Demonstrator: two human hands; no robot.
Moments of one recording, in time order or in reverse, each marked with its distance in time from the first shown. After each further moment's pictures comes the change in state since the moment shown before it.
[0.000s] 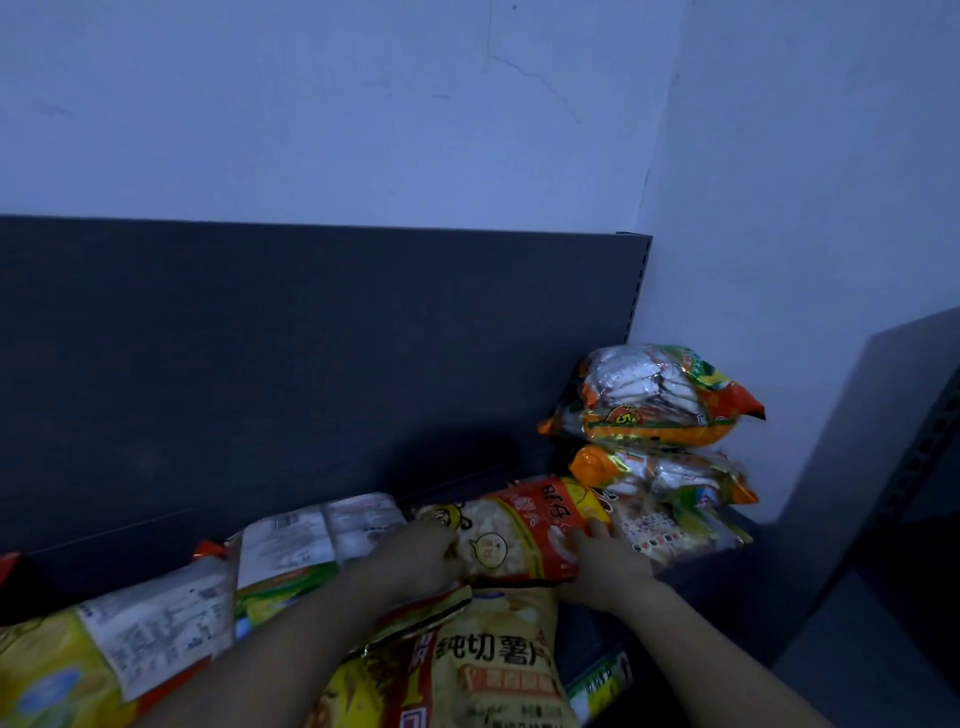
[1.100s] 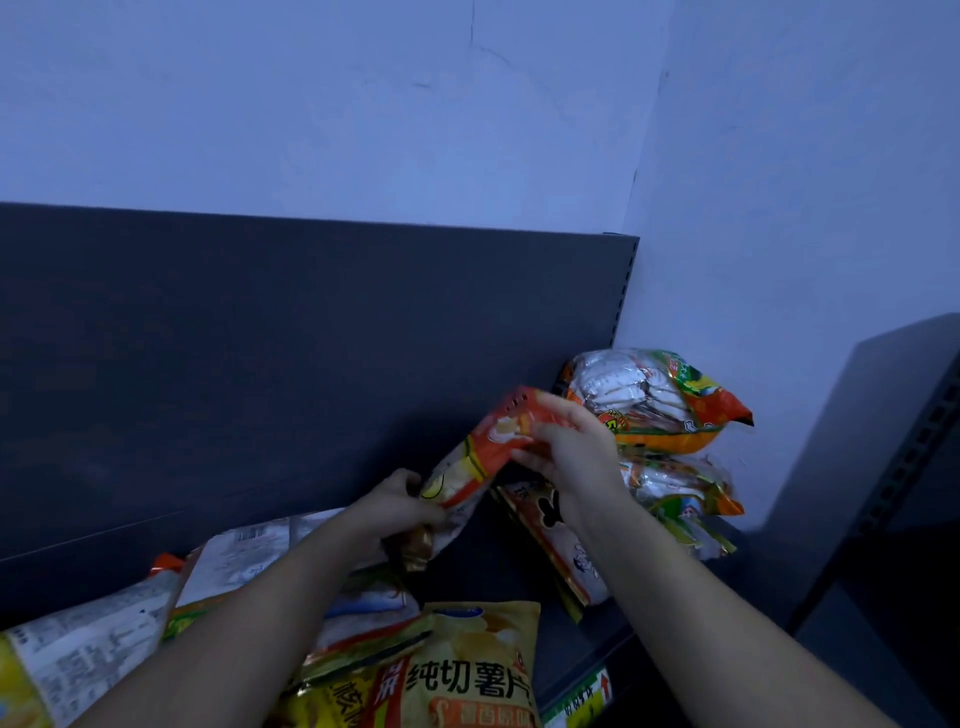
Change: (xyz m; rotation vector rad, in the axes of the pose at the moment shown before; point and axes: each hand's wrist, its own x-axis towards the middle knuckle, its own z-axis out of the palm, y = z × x) left_hand 0.048 -0.005 -0.013 -1.017 0.011 -0.100; right_hand -0.031 -0.060 -0.113 1.821 0.326 -0.095
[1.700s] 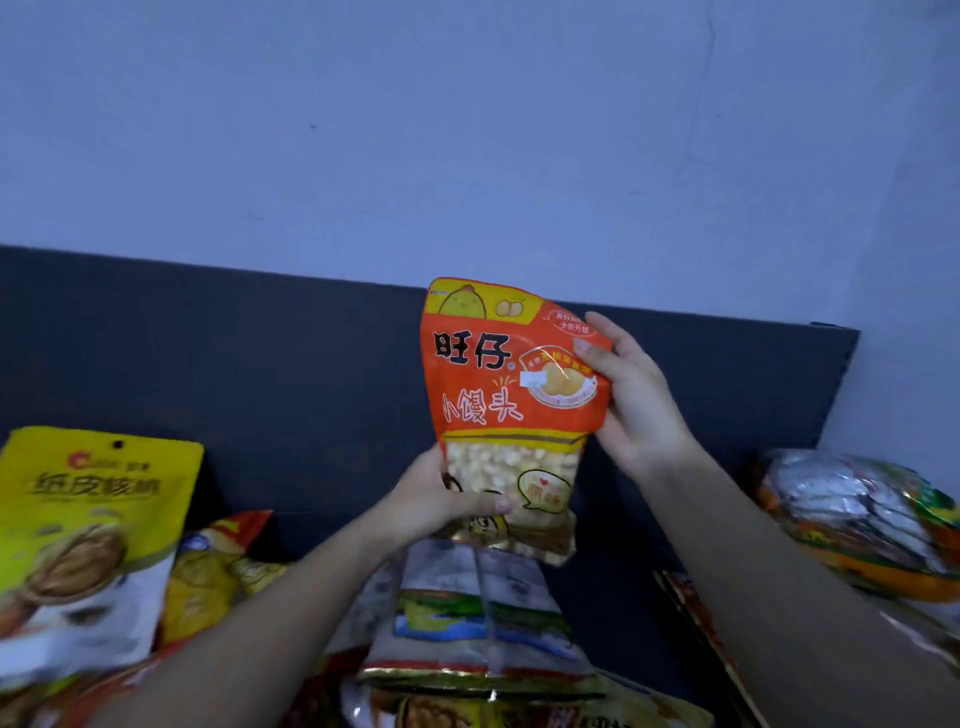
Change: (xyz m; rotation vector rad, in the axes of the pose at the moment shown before) left_hand -0.133 -0.003 -0.109 -0.187 0.330 0.499; right_hand -0.034 -0.050 0.142 0.209 -0.623 -0.070
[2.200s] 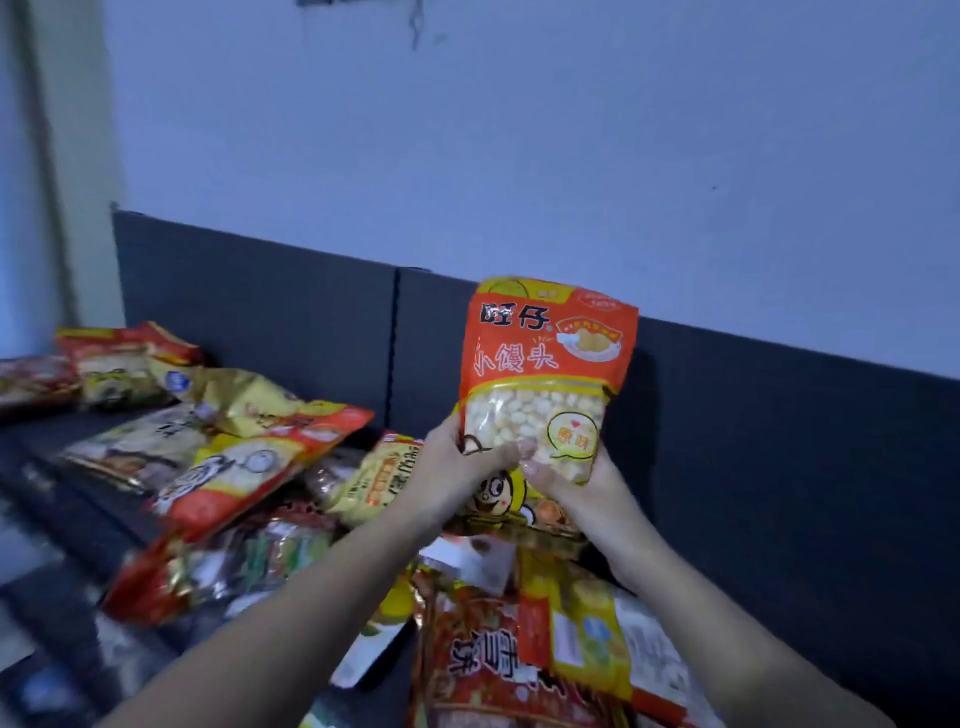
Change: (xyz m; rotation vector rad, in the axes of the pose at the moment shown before) left_hand -0.177 0.050 -0.166 0.060 0.852 0.022; right_hand -0.062 0.171 0.199 -0.380 -0.709 0.129
